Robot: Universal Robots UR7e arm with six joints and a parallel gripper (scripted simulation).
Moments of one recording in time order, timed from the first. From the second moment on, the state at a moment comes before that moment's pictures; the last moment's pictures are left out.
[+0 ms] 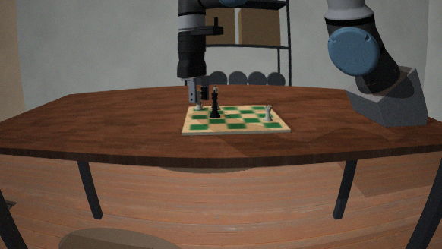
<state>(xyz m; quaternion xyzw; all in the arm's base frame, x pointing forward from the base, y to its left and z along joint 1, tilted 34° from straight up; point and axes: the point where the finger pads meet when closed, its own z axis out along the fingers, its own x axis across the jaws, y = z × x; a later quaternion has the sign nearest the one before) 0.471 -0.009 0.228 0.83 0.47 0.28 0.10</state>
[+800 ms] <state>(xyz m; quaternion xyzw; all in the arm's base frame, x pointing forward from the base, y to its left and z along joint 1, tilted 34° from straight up) 0.471 -0.009 0.228 0.83 0.47 0.28 0.10</state>
